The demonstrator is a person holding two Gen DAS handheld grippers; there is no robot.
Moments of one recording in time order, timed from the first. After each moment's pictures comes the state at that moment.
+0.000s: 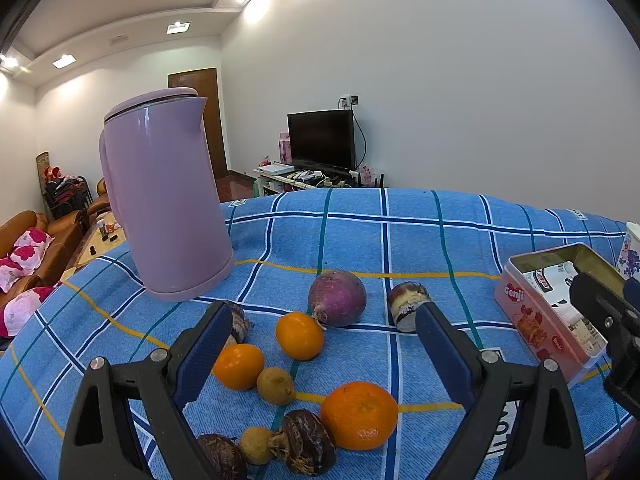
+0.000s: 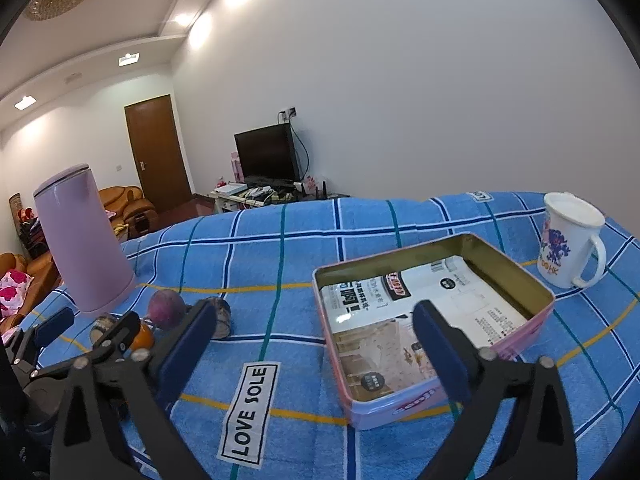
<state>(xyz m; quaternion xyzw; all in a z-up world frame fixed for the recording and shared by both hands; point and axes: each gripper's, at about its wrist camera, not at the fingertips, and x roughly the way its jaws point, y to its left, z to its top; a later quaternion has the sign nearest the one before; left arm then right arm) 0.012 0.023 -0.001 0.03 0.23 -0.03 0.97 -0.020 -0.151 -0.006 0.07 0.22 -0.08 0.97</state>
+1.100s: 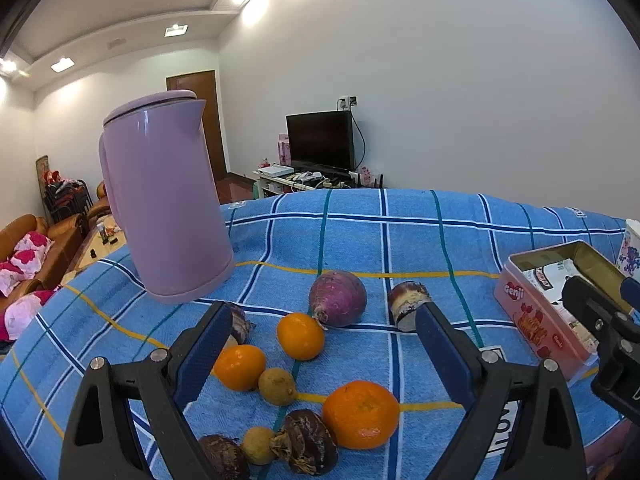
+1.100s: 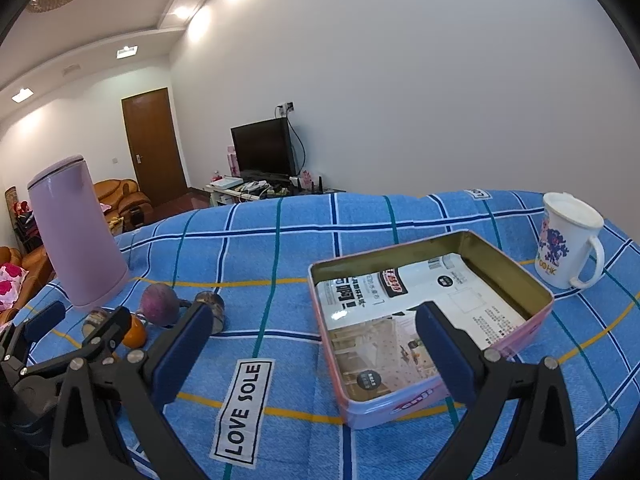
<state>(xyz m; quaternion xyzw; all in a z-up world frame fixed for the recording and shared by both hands) 0.010 0.023 -0.001 0.04 0.23 -0.03 0.97 -0.015 -0.151 -0.009 0.07 0.23 -0.08 0.97</state>
